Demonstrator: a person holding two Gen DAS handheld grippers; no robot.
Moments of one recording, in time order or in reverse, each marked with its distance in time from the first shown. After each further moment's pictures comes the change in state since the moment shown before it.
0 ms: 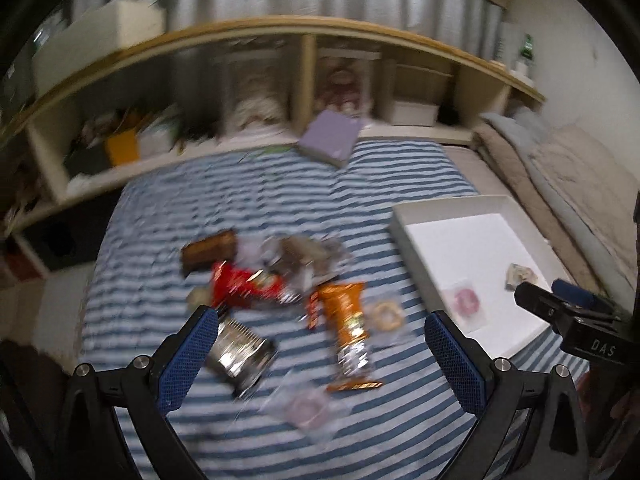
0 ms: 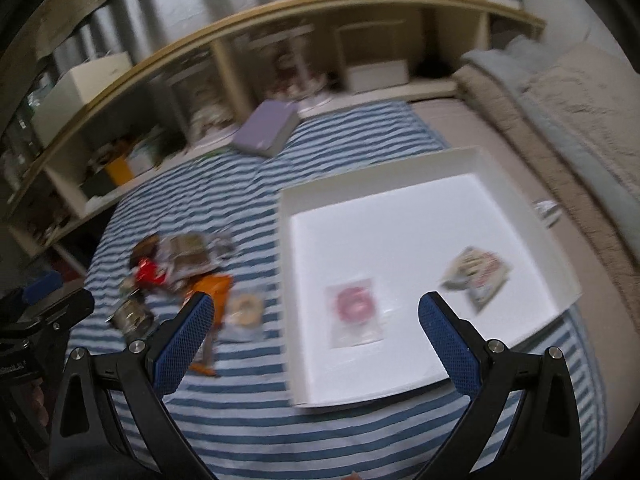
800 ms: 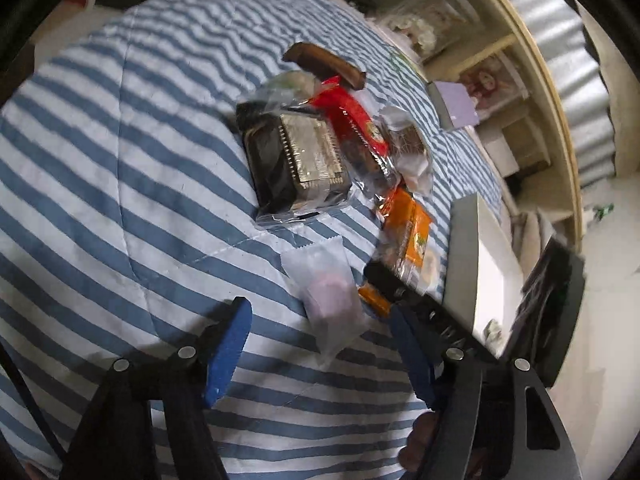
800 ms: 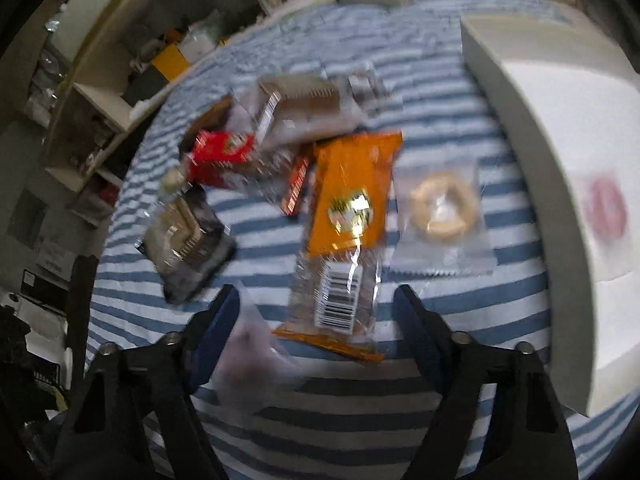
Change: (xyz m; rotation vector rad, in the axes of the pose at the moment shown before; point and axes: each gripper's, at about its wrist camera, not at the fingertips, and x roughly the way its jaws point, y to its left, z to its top) left arm 0.015 0.104 -0.107 -0.758 0.230 -0.200; right arm 0.146 0.110 -0.066 -0.034 0.352 0.242
